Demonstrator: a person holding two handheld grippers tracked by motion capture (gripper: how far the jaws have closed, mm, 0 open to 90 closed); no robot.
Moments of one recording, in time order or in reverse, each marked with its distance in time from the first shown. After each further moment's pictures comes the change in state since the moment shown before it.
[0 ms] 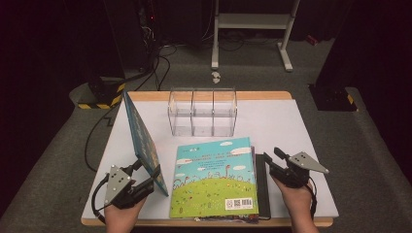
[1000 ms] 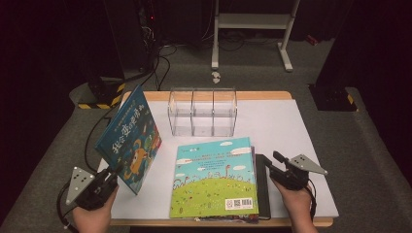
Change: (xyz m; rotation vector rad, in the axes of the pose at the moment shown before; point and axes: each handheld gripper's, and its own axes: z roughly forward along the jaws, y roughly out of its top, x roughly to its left) left arm 0.060 0.025 -0.029 -0.039 0.146 -0.079; right arm -0.003 -0.010 0.001 0.018 0.024 0.044
